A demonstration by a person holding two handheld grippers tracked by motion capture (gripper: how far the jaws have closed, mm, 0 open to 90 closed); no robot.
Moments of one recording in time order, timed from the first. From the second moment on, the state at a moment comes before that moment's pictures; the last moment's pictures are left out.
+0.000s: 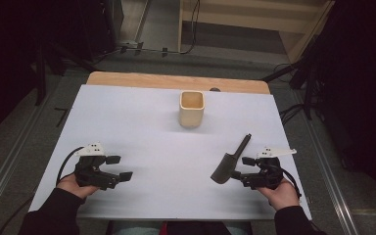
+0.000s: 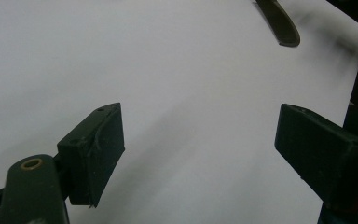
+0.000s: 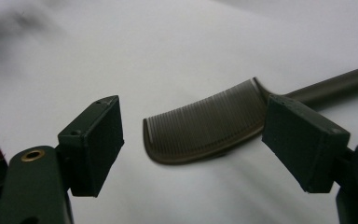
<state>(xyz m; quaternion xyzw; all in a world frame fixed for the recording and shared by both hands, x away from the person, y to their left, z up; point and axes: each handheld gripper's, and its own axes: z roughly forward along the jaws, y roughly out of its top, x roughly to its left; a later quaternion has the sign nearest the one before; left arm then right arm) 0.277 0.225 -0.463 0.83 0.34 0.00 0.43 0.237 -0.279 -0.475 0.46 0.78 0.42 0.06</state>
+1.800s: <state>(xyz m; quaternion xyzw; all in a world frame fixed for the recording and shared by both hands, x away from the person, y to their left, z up) 0.277 0.225 -0.464 0.84 0.34 0.00 0.43 0.327 -0.302 -0.464 0.51 0.75 0.41 0.10</state>
